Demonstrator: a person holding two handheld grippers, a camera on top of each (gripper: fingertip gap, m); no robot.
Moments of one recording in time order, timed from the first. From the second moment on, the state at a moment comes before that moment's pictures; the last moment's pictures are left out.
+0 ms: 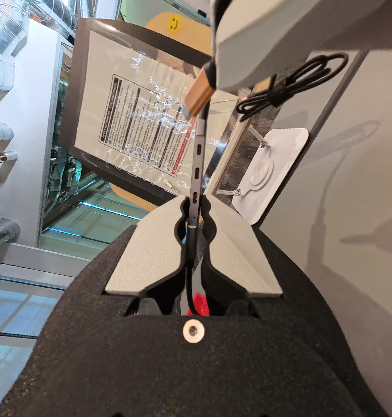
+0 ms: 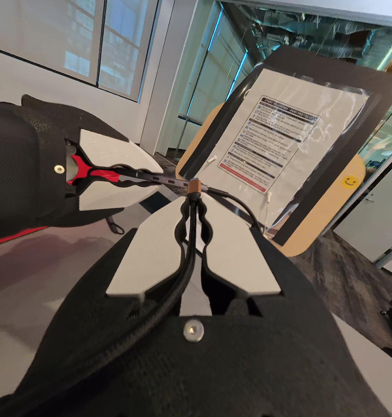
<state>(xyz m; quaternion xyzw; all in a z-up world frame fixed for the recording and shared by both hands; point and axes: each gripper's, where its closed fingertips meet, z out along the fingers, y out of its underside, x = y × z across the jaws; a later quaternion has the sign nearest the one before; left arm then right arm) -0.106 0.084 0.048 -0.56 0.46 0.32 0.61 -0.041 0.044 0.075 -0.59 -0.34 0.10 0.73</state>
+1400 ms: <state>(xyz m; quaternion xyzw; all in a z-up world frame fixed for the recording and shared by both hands) -0.084 0.085 0.030 -0.57 0.45 0.33 0.60 -0.051 0.057 0.037 -0.65 -0.28 0.17 0.69</state>
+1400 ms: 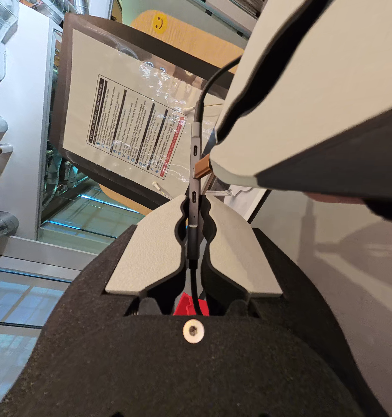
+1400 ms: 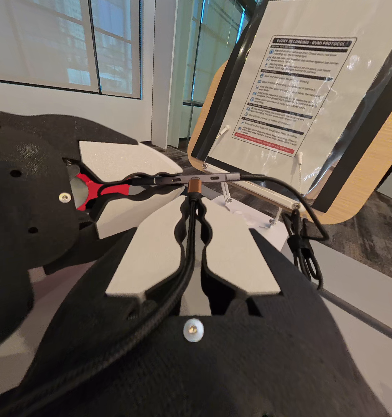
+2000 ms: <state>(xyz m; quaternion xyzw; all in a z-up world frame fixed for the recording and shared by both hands) -0.072 0.073 0.022 -0.49 0.54 0.33 0.60 -0.044 0.058 0.026 -0.71 -0.32 0.27 0.56</state>
